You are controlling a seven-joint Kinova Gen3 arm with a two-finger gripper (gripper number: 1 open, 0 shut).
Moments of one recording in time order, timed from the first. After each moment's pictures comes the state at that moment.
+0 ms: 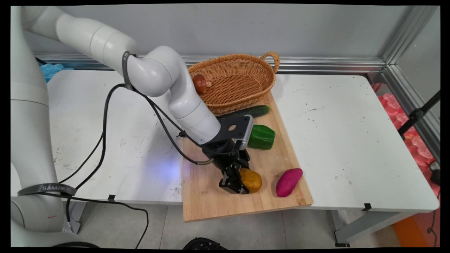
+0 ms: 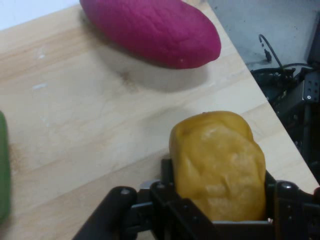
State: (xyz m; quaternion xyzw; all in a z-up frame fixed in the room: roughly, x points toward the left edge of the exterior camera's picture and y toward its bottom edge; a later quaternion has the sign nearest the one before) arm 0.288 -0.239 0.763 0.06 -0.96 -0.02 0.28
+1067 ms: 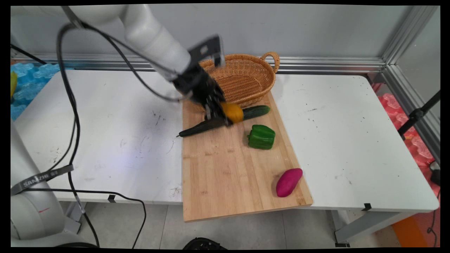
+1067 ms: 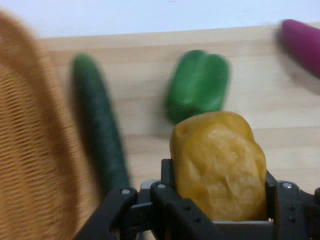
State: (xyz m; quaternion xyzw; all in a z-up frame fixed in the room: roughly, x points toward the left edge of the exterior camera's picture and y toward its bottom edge) arm 0.377 -0.276 0.894 0.23 -0.93 0.08 0.26
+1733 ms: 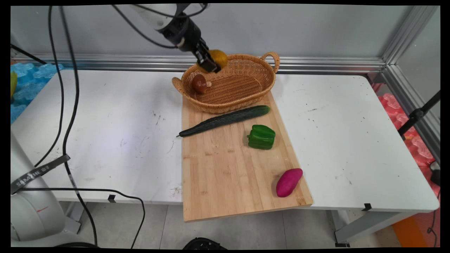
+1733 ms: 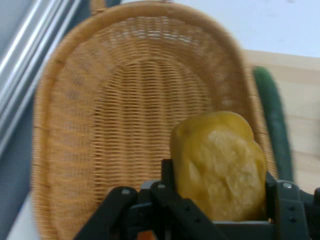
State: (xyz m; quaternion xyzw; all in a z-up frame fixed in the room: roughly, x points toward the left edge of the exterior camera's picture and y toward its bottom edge) arm 0.443 -0.356 0.938 0.34 -0.89 0.17 0.25
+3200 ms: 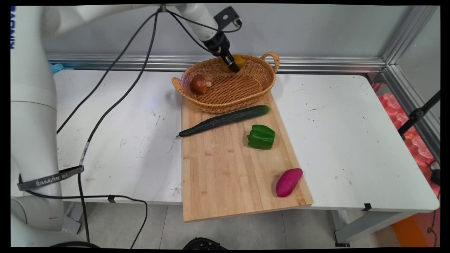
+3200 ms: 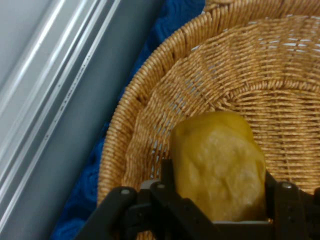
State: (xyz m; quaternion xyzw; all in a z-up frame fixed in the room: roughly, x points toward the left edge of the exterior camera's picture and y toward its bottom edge) arm 0.432 -0.545 0.815 0.36 -0.89 0.16 0.22
